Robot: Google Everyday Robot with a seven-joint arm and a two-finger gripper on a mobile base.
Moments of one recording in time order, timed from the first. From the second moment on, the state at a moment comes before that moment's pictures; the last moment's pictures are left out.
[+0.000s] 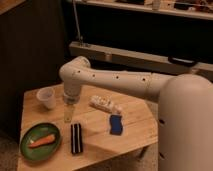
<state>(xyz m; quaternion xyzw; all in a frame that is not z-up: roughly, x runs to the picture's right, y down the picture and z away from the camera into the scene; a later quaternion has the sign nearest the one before) -0.188 0.093 0.723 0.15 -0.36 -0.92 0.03</state>
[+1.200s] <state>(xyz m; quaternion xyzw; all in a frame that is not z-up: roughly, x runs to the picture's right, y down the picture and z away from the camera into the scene) -0.191 0.062 0.737 0.04 -0.32 -0.93 0.18</state>
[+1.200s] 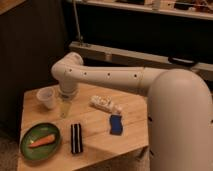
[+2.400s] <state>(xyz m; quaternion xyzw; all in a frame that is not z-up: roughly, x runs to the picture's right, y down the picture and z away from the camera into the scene) -0.214 -0.038 0.822 0.05 -0.23 -0.83 0.50</state>
